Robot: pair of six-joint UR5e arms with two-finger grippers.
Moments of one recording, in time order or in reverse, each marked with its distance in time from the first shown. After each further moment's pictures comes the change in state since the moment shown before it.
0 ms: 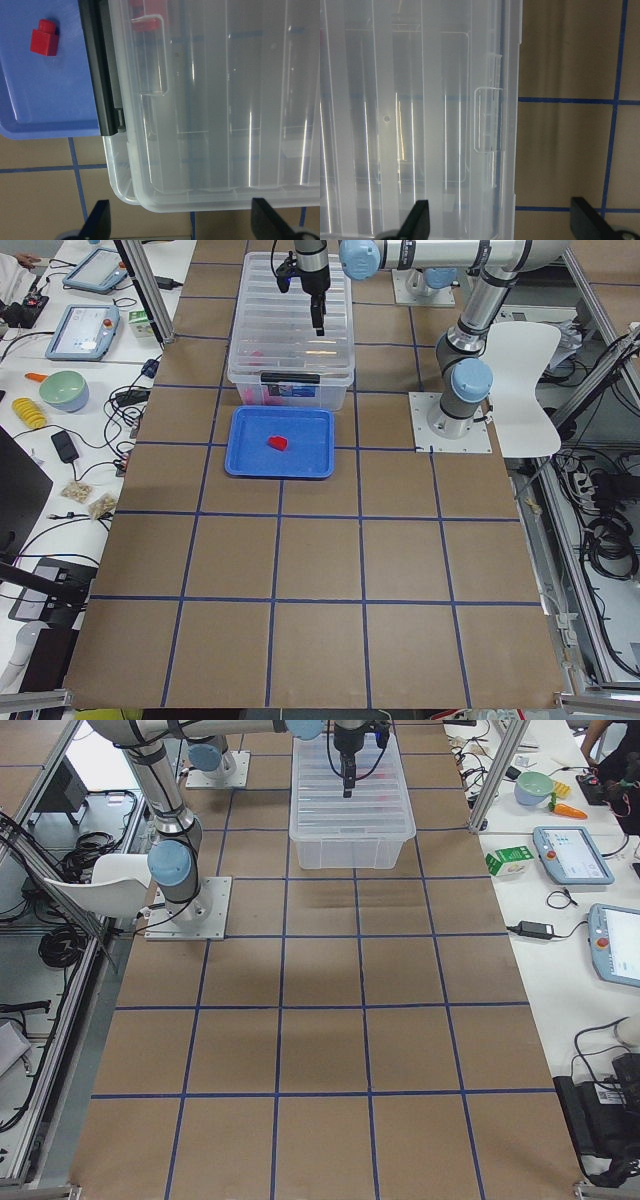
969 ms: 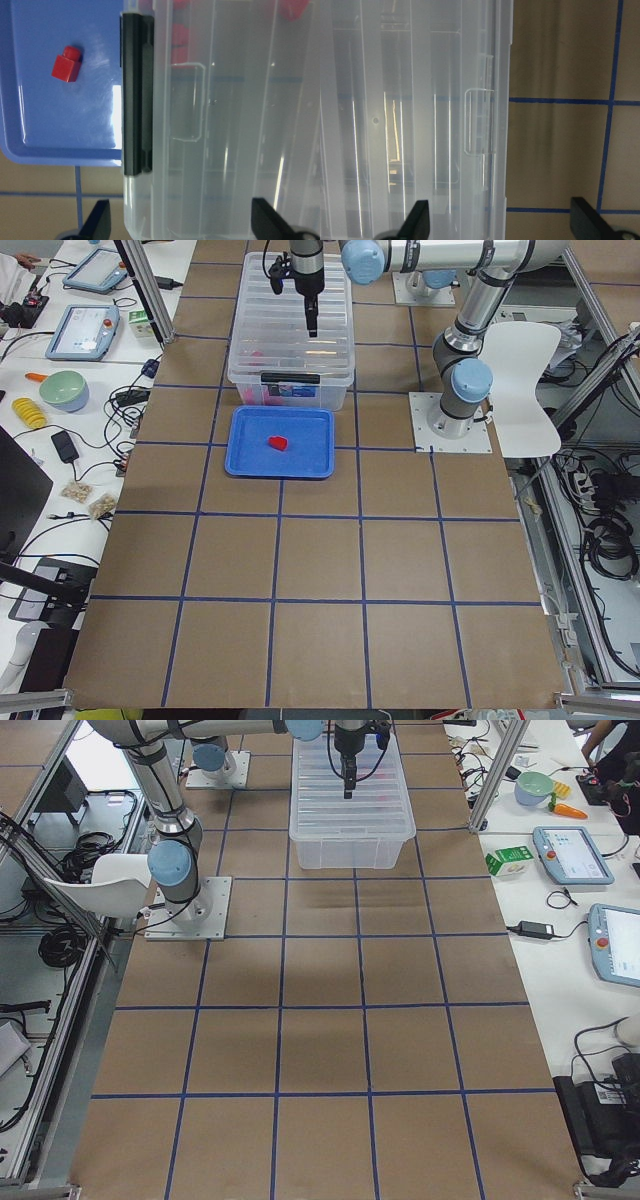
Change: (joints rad) left arm 0.036 0.035 0.101 -0.094 -0.072 -0.002; right arm -0.039 0.007 0.025 -0.009 -0.002 -0.048
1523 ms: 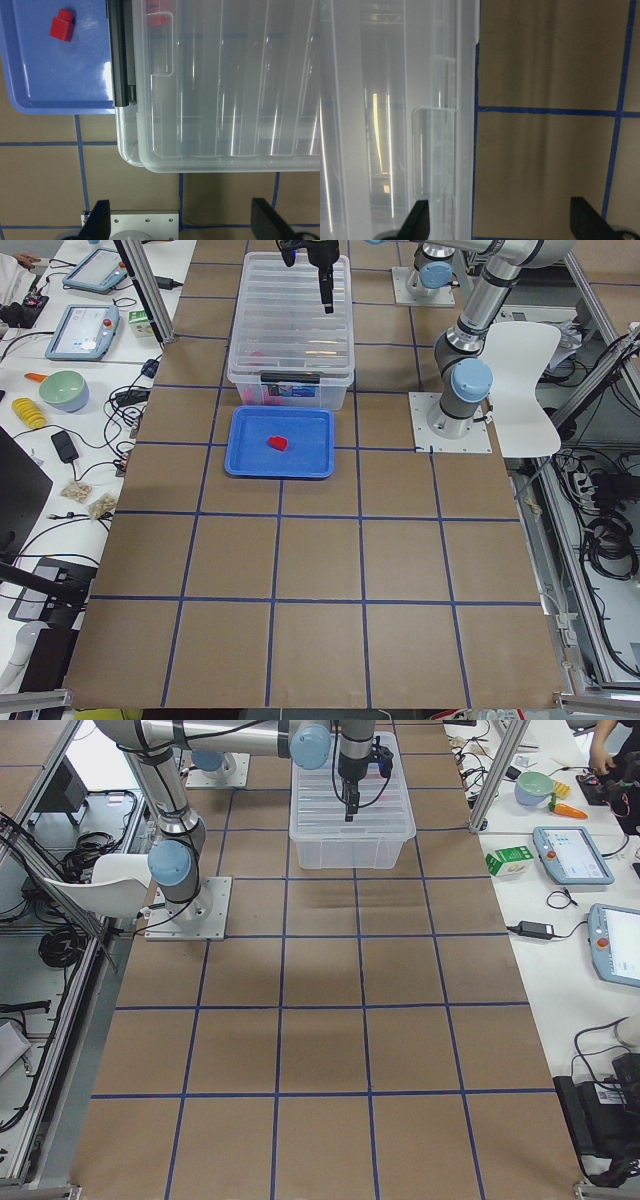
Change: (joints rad) left arm -0.029 0.004 0.069 -0.135 0.046 -0.003; right arm -0.065 0.081 0.170 -0.240 0.005 -0.061
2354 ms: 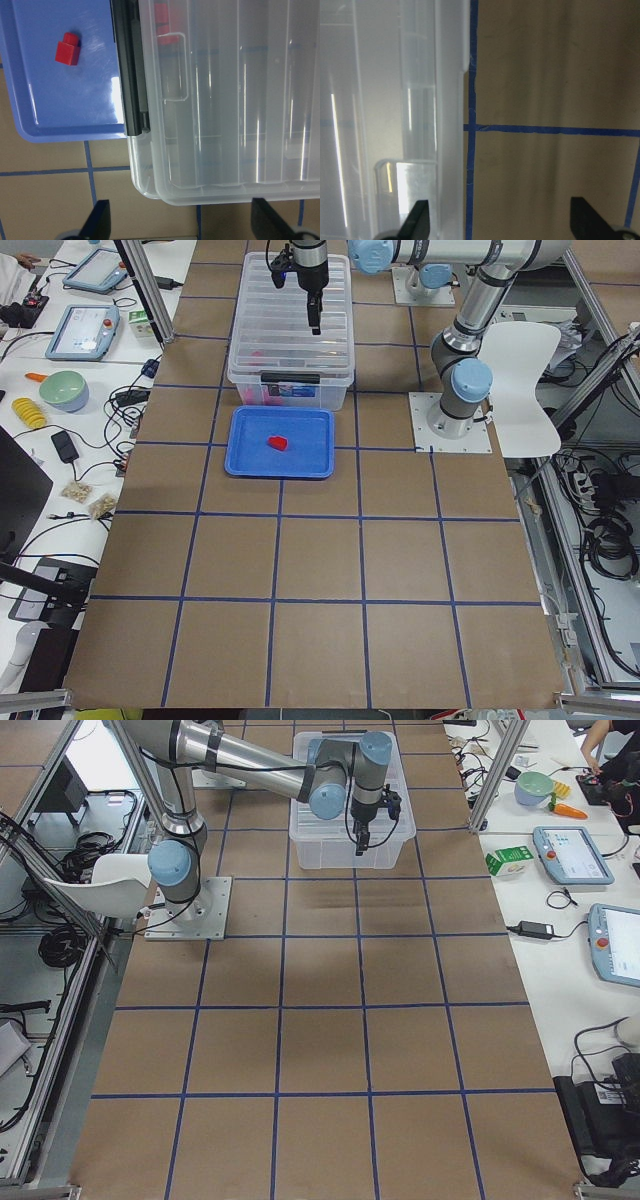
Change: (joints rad) left arm 0.118 -0.017 -0.082 0.159 0.008 0.172; right arm 0.001 0.081 0.024 -0.081 0.005 -0.003
